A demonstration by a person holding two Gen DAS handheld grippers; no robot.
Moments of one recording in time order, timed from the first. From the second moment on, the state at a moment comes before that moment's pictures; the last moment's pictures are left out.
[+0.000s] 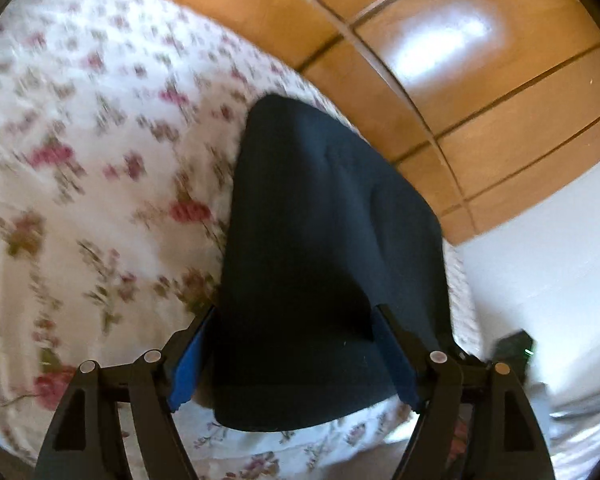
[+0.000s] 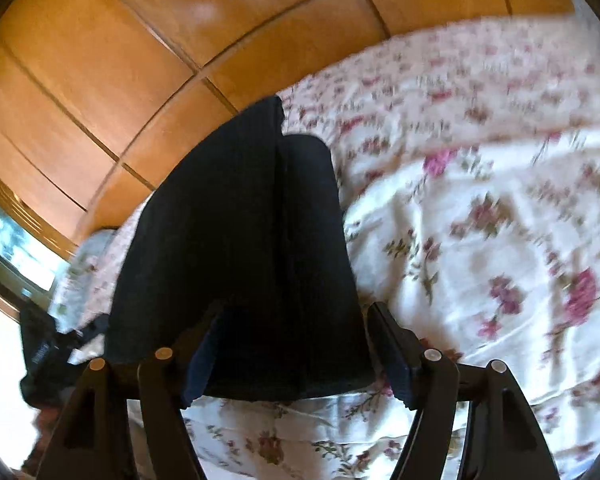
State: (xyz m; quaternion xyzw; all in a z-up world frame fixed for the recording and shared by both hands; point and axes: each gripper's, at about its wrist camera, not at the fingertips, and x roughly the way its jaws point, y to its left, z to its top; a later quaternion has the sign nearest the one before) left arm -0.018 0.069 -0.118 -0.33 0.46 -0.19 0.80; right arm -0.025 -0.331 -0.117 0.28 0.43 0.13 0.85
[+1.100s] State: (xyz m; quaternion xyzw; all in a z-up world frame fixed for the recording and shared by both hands) left arm 0.037 0.025 -0.001 -0.08 0.27 -0.14 0.95; right arm 0.059 -0.267 -0.041 0.13 0.28 0.16 0.94
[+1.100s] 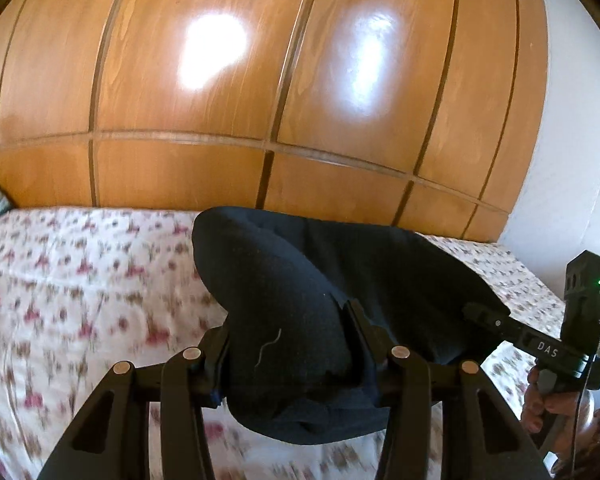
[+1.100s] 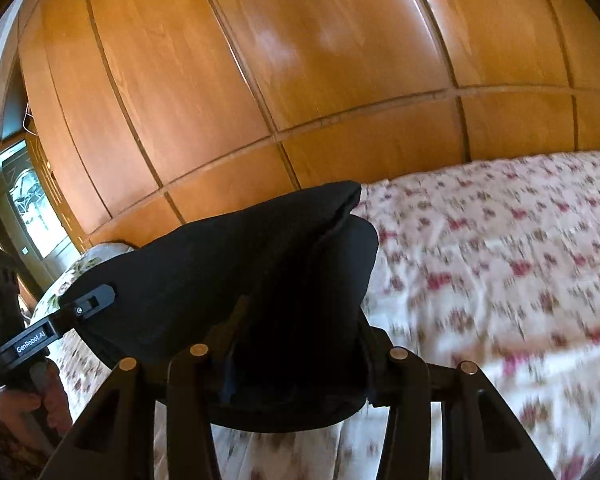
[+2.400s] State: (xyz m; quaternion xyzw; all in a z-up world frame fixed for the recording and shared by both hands) left arm 0.103 0.002 -0.112 -0.01 0.42 -0.05 0.91; right arm 0.112 -0.256 -0.105 0.11 0.39 0.03 0.92
